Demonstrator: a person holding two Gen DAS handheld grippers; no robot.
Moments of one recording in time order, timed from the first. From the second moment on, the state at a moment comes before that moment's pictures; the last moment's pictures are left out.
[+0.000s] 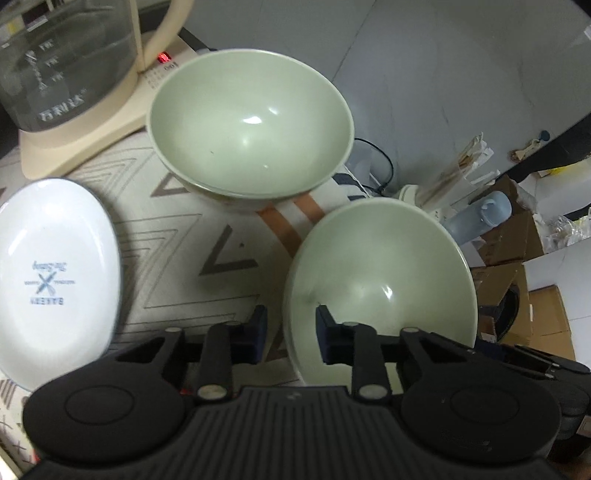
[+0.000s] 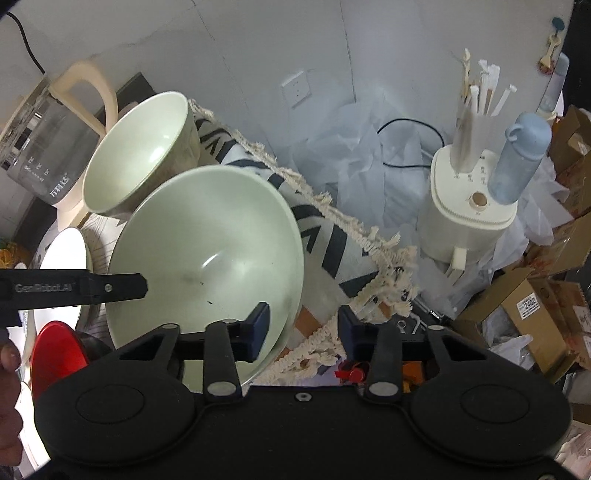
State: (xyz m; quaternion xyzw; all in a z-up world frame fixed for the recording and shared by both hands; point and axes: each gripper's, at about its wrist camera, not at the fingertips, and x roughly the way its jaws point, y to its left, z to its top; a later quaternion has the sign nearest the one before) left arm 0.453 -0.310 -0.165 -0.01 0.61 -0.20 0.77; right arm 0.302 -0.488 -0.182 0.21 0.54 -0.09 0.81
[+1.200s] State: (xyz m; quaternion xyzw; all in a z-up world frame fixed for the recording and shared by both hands) left arm 0.403 -0.233 -0.083 -0.10 0.52 -0.13 0.84; right arm 0.310 -0.447 -0.096 0.15 0.42 0.02 0.89
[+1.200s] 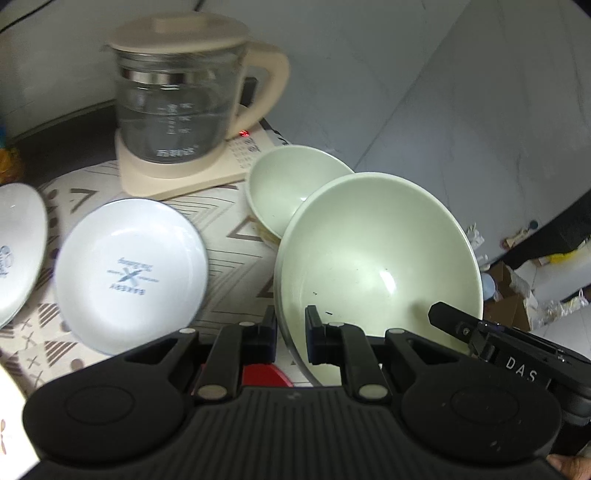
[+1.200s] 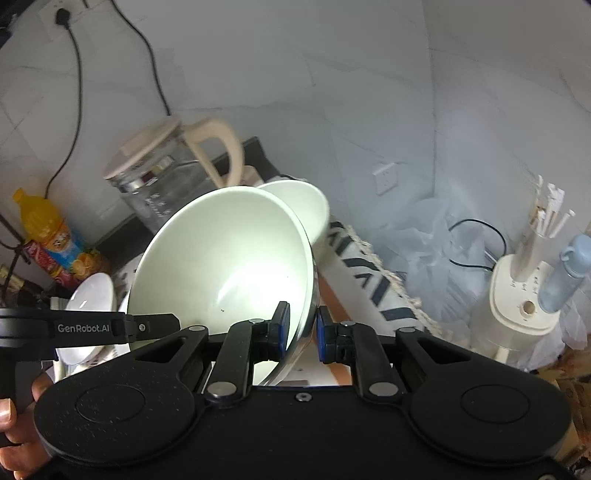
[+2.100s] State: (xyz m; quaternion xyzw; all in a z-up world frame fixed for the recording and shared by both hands) left arm 0.346 -0.141 -0.057 -0.15 0.51 -0.06 0.85; right arm 0.299 -0.360 -0.075 0.12 0.44 0.10 0.89
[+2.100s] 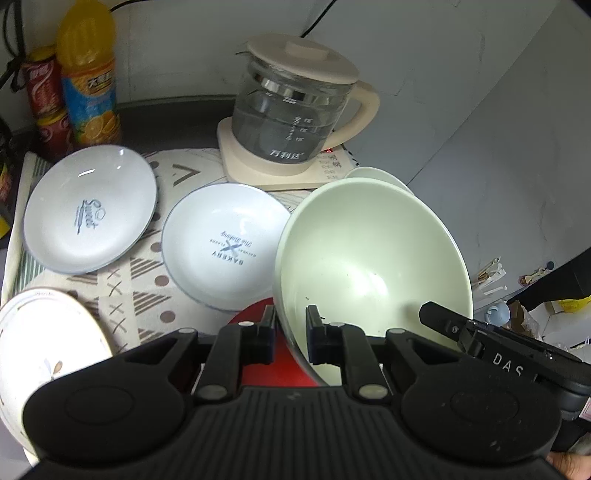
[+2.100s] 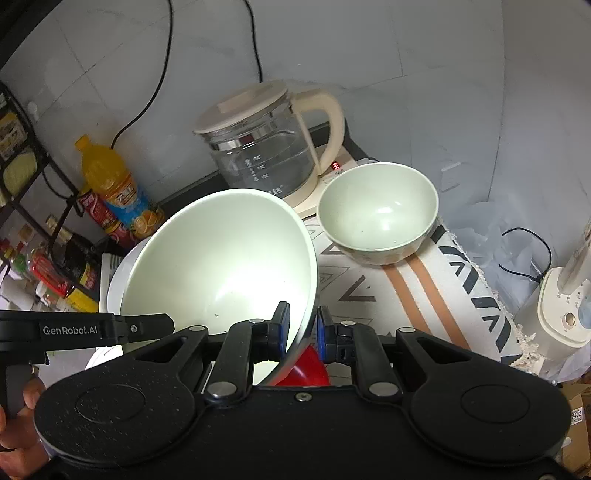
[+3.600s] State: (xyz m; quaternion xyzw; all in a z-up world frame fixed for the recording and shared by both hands) left arm 0.320 -0.106 -0.129 -0.20 0.59 -0.05 0.78; right arm 0.305 -0.310 -0.106 0.06 0.46 0.11 0.88
